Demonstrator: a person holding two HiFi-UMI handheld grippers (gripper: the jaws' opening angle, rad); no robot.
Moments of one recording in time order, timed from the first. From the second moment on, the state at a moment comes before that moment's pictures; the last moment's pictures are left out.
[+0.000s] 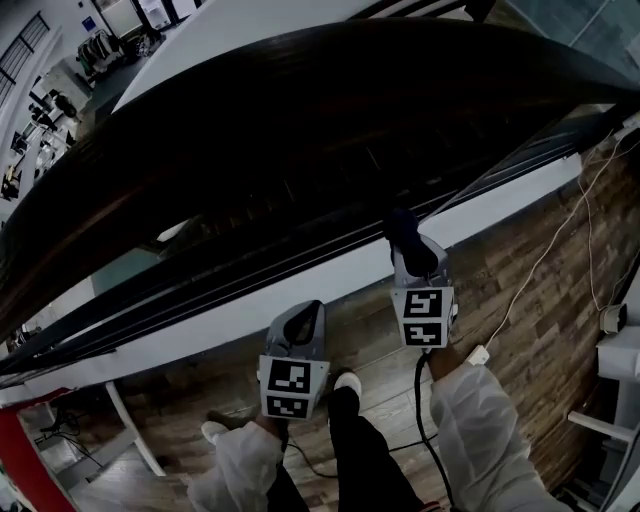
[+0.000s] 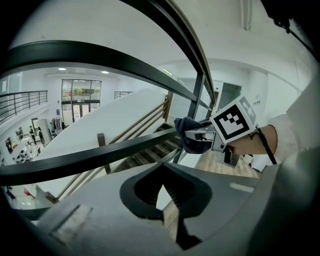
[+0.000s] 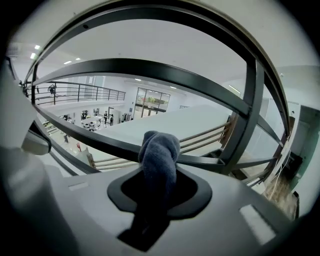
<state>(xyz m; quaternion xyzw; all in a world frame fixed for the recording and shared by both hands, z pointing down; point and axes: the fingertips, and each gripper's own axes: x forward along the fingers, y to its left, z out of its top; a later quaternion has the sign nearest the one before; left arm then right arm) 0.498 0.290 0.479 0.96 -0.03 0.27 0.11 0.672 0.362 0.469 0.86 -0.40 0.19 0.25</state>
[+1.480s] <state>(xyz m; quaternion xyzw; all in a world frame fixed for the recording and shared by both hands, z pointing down) -0.194 -0.108 0.542 0.84 -0.42 0.26 0.21 -0.050 -0.101 0.586 0.56 -0.73 0.20 0.32</state>
